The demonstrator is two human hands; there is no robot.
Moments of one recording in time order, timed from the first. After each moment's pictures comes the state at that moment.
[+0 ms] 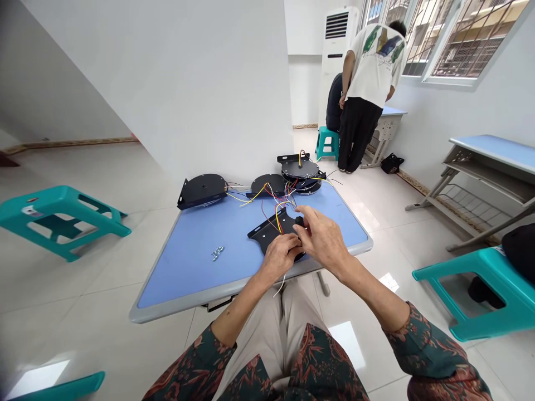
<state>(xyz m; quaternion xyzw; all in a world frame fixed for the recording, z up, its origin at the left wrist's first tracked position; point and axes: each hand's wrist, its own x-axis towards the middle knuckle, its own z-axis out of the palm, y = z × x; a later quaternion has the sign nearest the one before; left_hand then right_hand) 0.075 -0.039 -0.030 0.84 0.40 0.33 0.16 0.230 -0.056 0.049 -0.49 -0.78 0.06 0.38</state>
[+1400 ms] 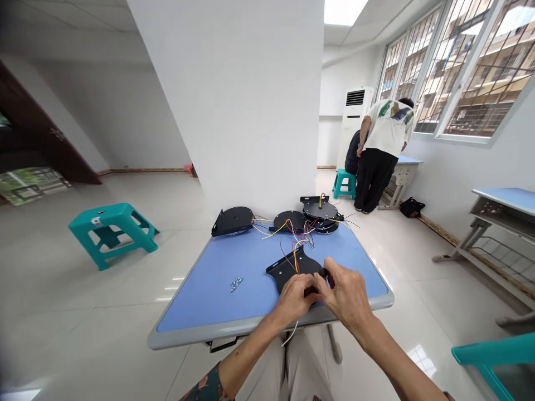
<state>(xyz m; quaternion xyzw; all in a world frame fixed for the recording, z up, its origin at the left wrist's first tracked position) 0.081 -0.043 -0.018 0.78 0.47 0.32 0.26 0.236 -0.067 0.042 -0.51 -0.78 -0.04 0.36</state>
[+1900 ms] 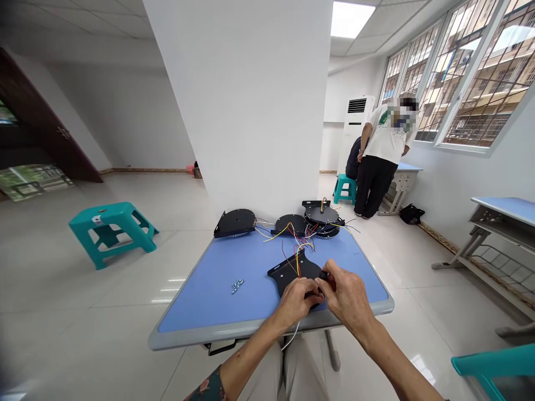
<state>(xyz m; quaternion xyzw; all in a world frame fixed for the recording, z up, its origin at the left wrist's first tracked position) 0.081 -0.043 -0.020 0.77 0.46 0.34 0.29 0.238 -0.067 0.049 -0.50 -0.79 0.01 0.37</state>
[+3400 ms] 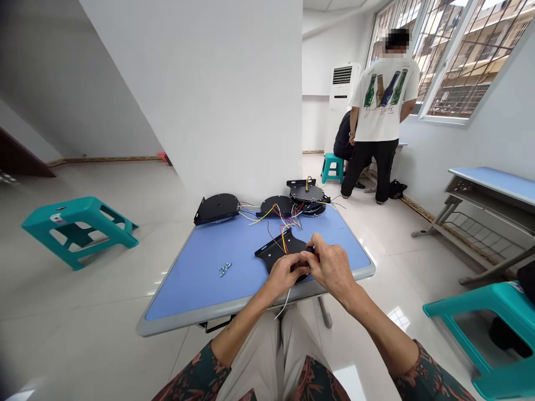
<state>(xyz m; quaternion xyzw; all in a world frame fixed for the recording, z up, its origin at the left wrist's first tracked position) 0.078 -0.039 -0.021 0.78 0.45 0.34 0.29 0.237 -0.068 0.049 -0.52 -0.77 0.05 0.37</state>
